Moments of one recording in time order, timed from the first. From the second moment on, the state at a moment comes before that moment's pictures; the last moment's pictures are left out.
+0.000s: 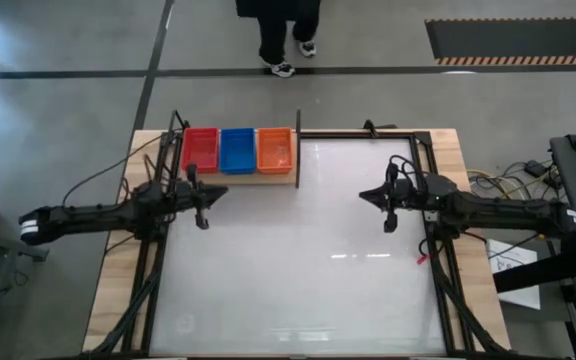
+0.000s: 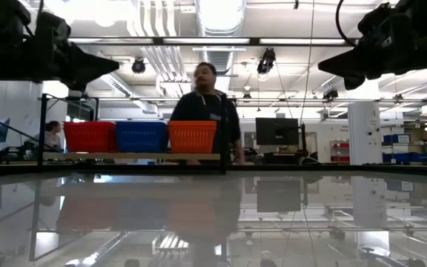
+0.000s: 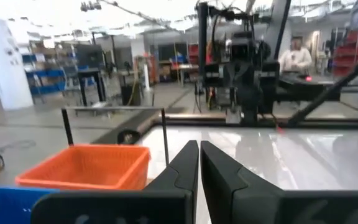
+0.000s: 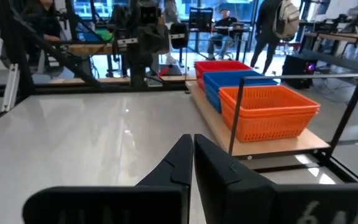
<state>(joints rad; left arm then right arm) 0.24 0.39 0.01 0.51 -0.01 0.07 -0.23 0.55 0.16 0.32 -0.13 -0.04</state>
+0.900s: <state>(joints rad) 0.26 0.02 0.01 0.08 -0.14 0.08 -0.32 0.01 0.03 0.13 -0.09 -0.03</state>
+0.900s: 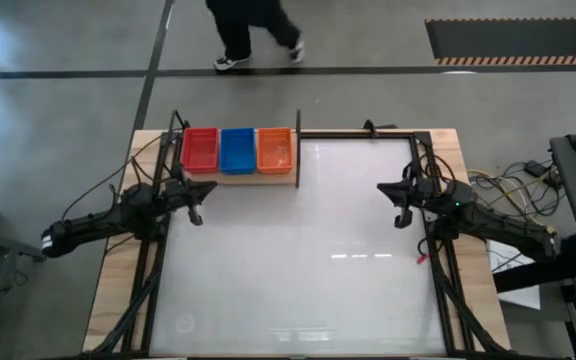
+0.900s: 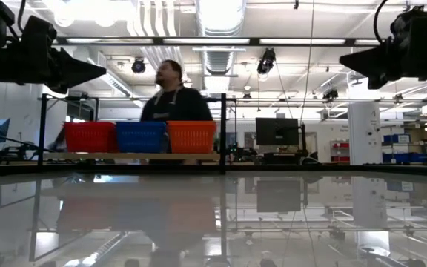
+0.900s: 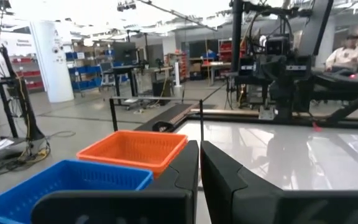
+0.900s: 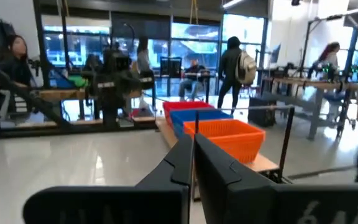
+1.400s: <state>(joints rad) 0.26 0.05 0.01 0.04 -0.15 0.03 -0.33 0.03 0.01 0.16 -0.05 -0.04</state>
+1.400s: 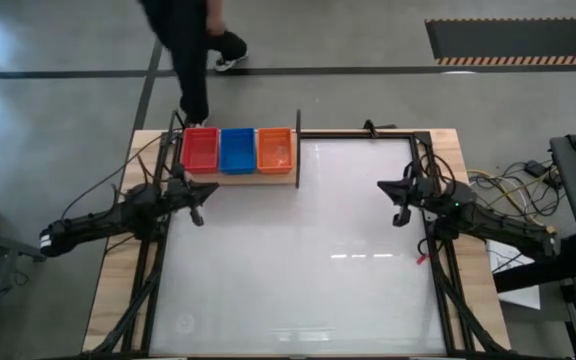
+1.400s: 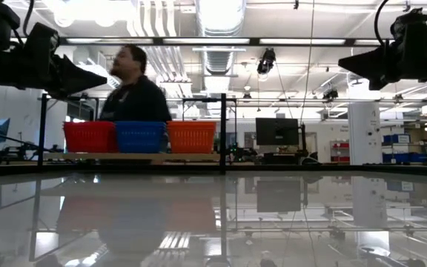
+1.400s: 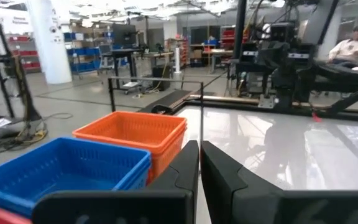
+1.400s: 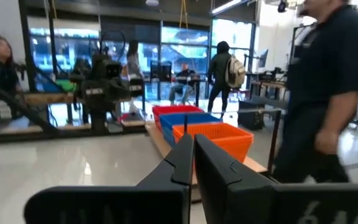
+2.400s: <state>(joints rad) 0.26 0.28 0.00 0.10 -0.25 -0.05 -0.25 0.12 0.01 0.09 0.27 -0.13</state>
